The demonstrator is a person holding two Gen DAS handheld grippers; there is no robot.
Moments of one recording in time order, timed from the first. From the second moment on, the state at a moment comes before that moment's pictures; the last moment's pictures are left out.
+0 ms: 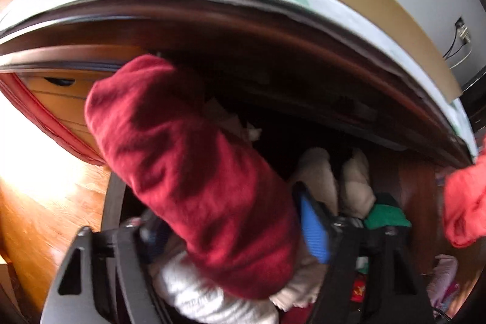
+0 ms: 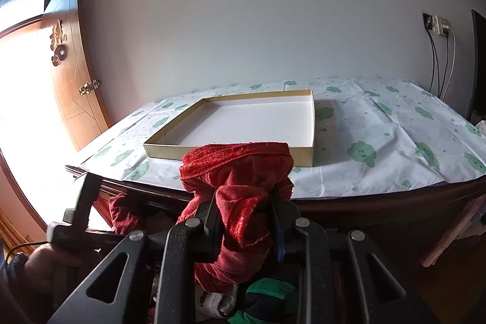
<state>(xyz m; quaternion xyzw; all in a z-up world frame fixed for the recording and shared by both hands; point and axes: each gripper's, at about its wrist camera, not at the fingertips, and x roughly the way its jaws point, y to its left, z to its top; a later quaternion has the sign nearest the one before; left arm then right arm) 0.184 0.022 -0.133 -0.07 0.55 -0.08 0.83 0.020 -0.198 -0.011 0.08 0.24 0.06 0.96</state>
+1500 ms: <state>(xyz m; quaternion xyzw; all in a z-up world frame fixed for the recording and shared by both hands) 0.290 -0.032 0.051 0.04 0.34 -0.22 0.92 0.213 -0.183 0.077 0.04 0.19 0.06 0.98</state>
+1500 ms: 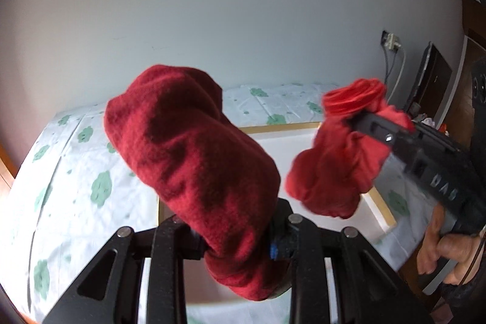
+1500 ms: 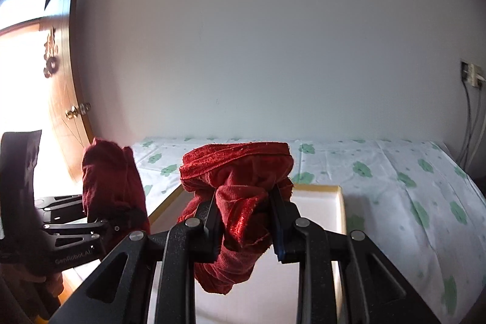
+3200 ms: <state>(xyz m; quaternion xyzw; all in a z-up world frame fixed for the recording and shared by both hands) 0.304 -0.070 0.051 0.09 0.33 -0.11 0.93 0.295 -0.178 0.069 0.19 0.32 0.10 0.92</state>
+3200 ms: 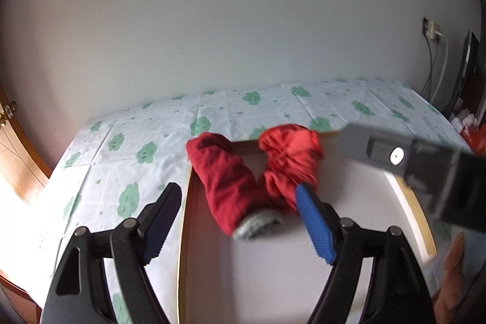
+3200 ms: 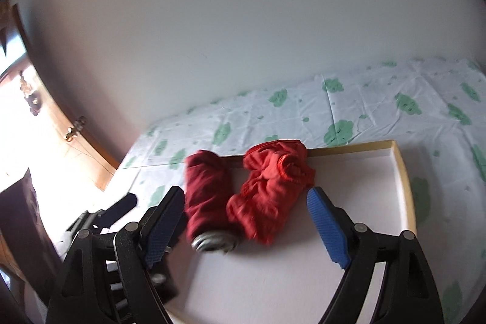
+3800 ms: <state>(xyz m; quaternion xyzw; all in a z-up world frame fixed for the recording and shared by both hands) 0.160 -0.064 0.063 0.10 0.27 -0.10 0.95 0.110 -0.174 0.102 0.15 0.24 0.11 0.95</state>
